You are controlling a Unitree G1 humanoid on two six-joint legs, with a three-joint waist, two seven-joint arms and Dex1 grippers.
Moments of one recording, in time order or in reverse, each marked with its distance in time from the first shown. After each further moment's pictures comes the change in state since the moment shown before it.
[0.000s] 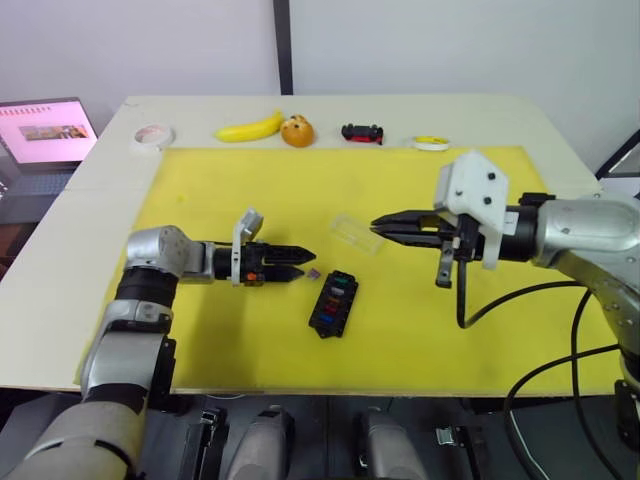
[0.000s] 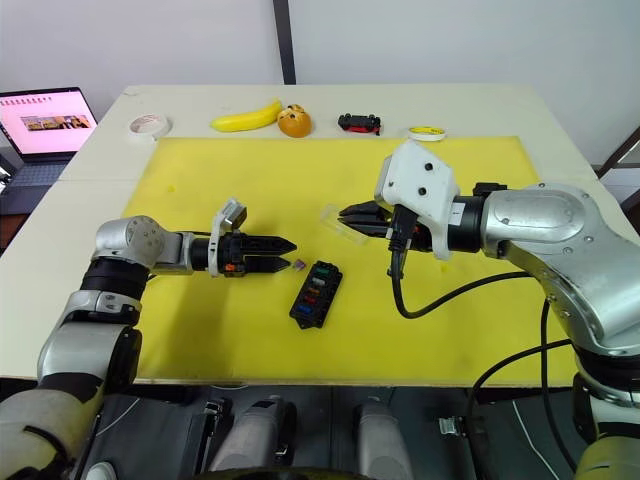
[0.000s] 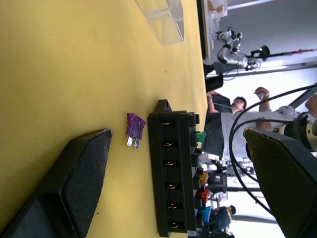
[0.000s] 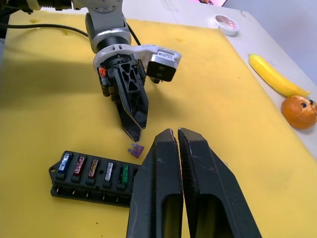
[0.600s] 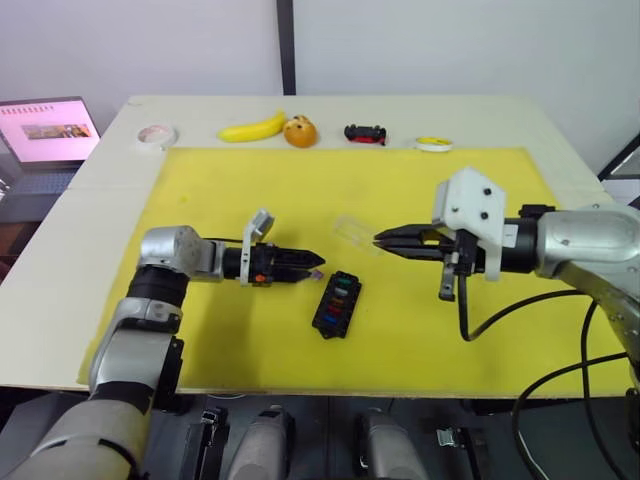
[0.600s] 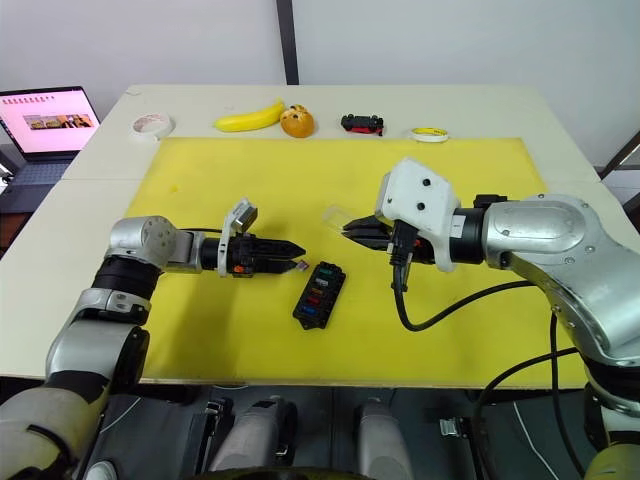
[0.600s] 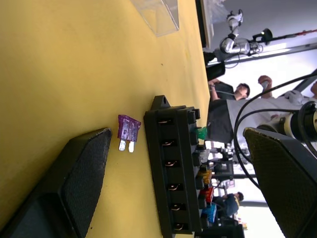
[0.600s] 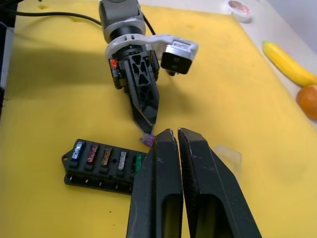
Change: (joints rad) left arm -0.011 -0.044 -0.045 -0.009 0.040 -0.048 -0.039; right arm 0.045 -0.040 0.000 -0.037 0.020 0.019 0.003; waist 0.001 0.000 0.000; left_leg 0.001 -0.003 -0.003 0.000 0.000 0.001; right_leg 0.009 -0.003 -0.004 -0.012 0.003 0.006
